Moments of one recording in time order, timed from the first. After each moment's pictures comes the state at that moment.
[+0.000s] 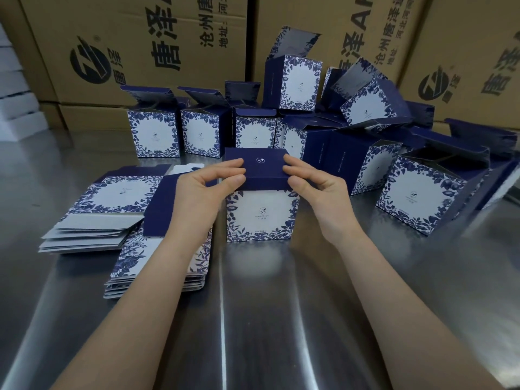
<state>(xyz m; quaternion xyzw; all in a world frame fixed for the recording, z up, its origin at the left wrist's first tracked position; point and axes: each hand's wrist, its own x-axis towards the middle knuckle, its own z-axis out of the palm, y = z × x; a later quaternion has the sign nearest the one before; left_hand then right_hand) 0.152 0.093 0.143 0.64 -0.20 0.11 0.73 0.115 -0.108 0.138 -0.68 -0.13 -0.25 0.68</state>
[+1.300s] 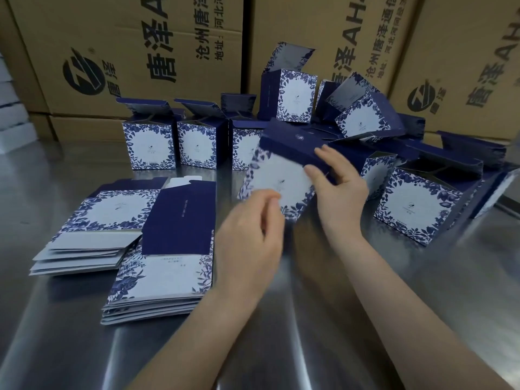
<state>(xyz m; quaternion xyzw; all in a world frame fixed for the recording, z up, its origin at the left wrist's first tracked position) 0.089 0.053 0.140 0.73 -0.24 0.33 0.55 0.124 -0.102 0.162 -0.71 0.04 -0.50 0.50</state>
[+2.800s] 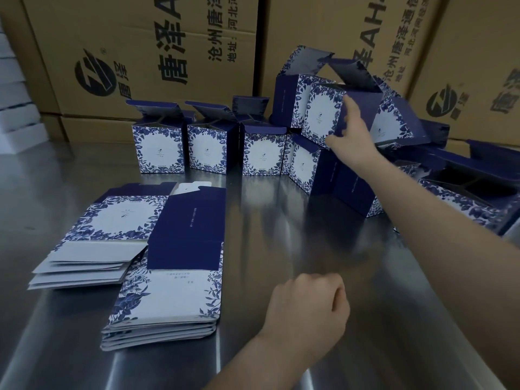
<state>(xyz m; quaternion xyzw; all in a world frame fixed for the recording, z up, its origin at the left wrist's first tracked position) 0.073 0.023 0.105 0.88 -0.35 0.06 0.32 0.227 -0.172 0.235 -0.88 0.07 -0.30 0.36</state>
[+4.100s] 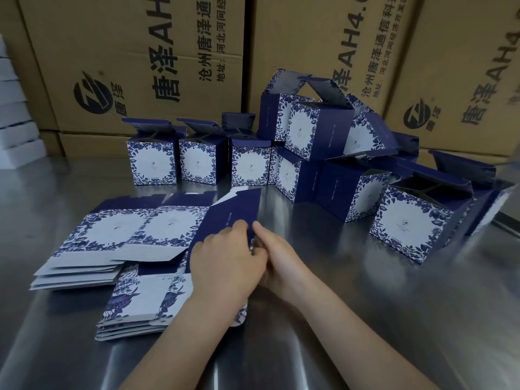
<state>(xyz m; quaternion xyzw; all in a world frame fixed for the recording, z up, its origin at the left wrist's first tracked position) 0.107 0.063 0.143 0.94 -0.13 0.20 0.23 0.114 -0.046 0.118 -0.54 0.03 0.05 0.84</state>
